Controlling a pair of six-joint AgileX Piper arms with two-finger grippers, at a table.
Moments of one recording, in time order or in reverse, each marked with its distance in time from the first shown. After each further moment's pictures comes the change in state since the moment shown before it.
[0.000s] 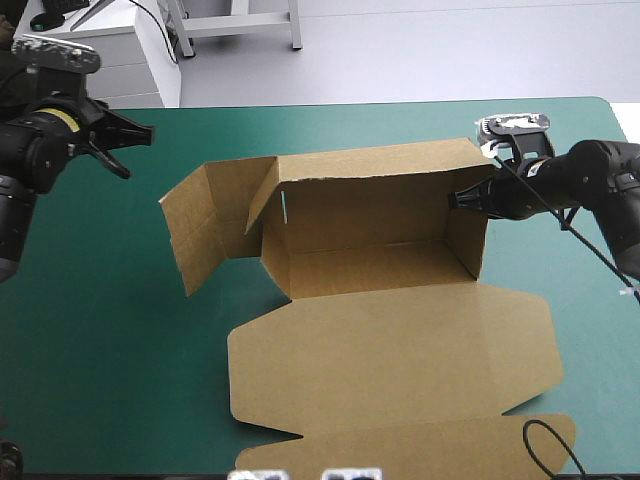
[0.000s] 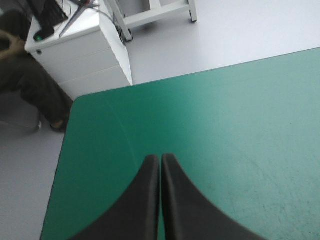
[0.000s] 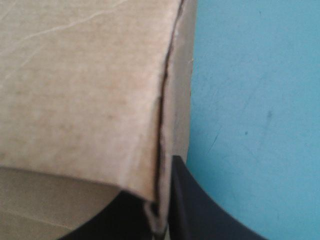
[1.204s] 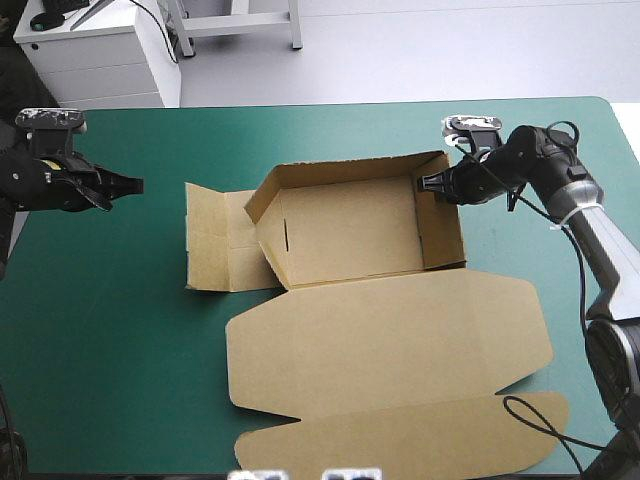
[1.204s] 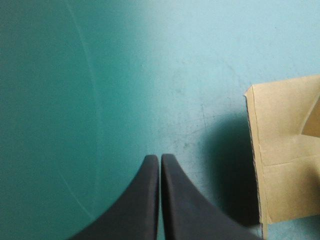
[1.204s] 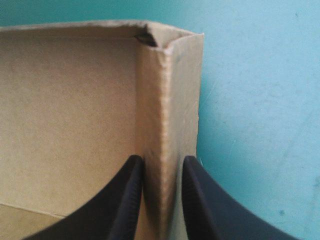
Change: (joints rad) left arm 0.254 -0.001 0.221 -0.409 0.107 0.225; right arm 0.020 0.344 -0.090 0.060 -0.166 -0.001
